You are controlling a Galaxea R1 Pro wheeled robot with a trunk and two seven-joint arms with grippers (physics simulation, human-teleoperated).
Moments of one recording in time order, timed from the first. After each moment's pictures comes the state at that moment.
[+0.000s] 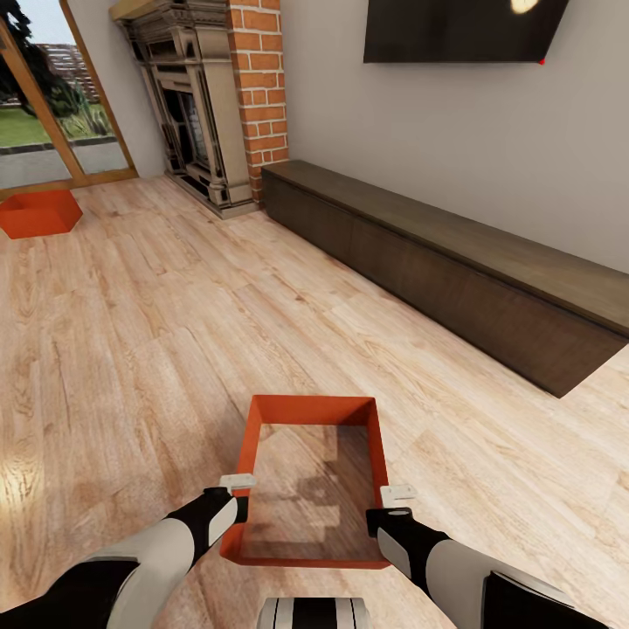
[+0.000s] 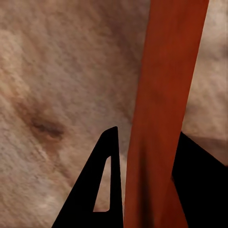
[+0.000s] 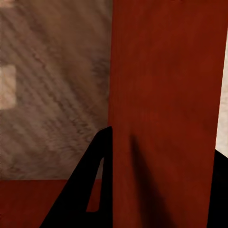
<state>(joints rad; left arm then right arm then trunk) -0.83 -0.10 0.03 -0.08 0.07 0.29 0.24 -0.78 0.13 1.22 -0.06 -1.18 0.09 -0.28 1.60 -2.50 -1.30</state>
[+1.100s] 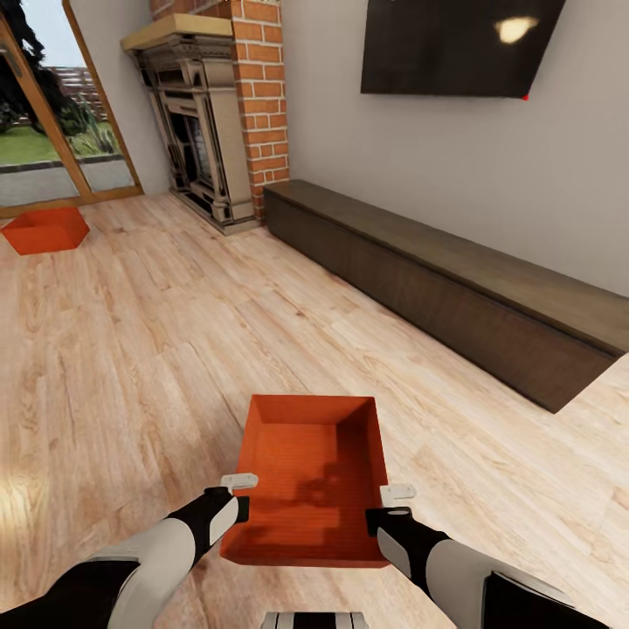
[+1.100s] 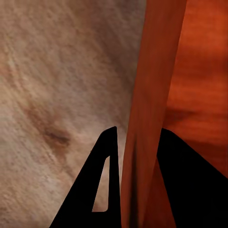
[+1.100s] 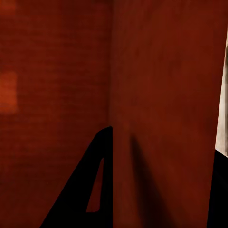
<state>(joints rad) -0.83 -0.10 0.03 -0.08 0.08 0.29 0.25 -0.78 0.13 1.21 -0.07 -1.17 0.09 -0.28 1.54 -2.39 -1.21</state>
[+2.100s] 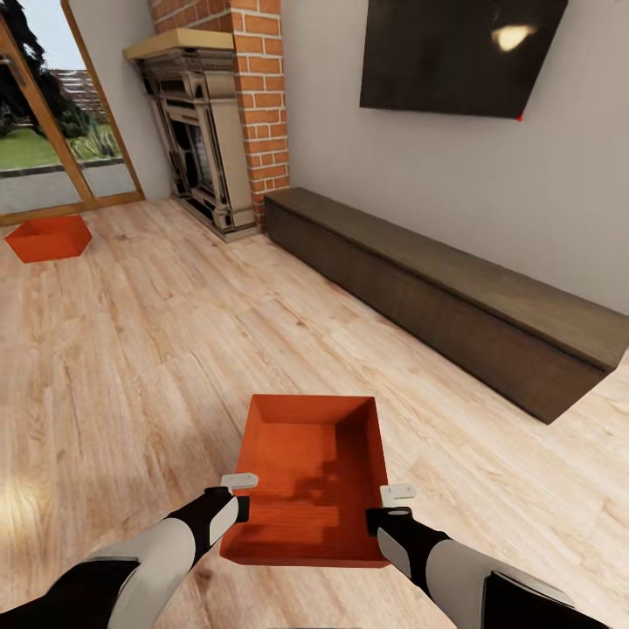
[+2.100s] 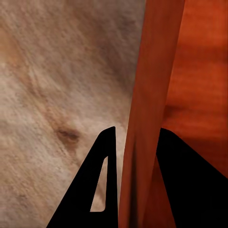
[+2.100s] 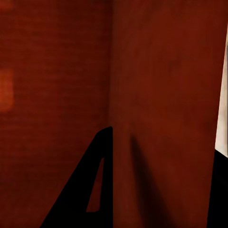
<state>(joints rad) -0.83 -0.10 0.03 -0.08 0.07 0.29 0.24 -0.78 0.13 1.22 -0.07 -1.17 0.09 -0.28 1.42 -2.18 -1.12</state>
